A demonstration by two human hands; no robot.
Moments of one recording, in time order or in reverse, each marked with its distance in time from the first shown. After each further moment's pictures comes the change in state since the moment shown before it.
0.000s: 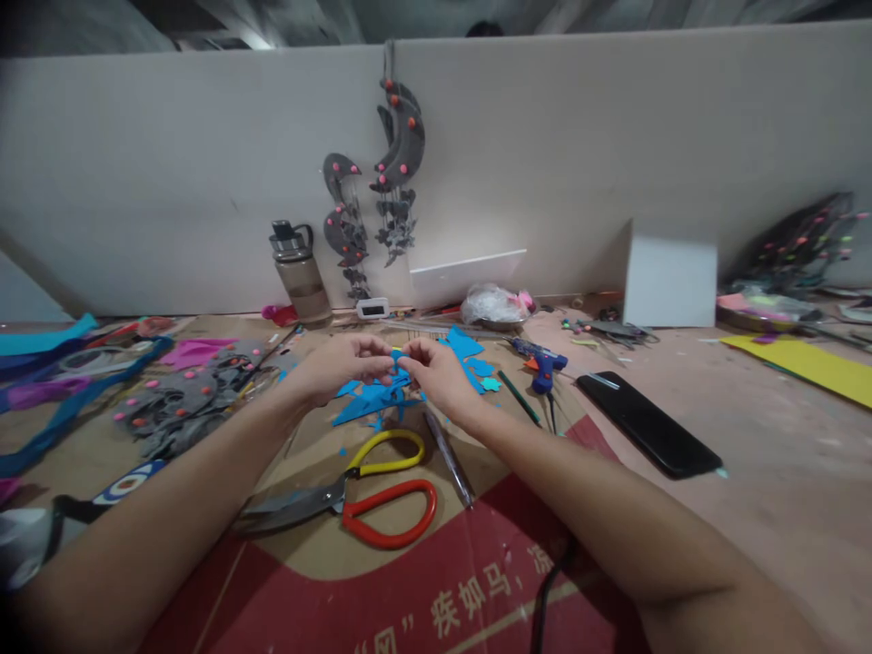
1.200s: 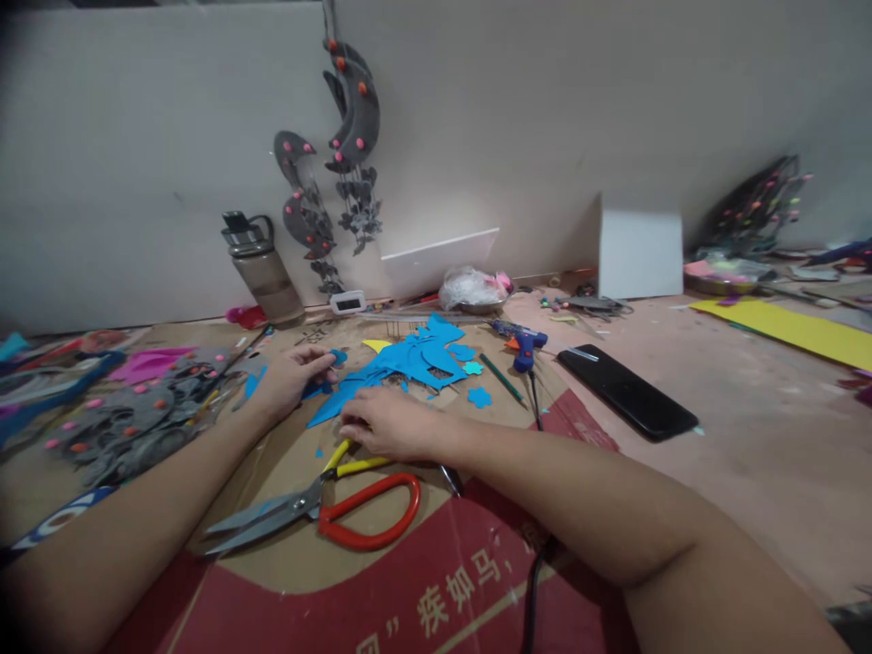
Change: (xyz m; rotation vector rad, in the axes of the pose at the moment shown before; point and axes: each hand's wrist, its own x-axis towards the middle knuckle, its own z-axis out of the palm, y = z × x) left_hand 0.016 -0.086 -0.040 0.020 0.276 0.100; right_hand -0.034 0.010 0.026 -0.783 -0.562 -0.354
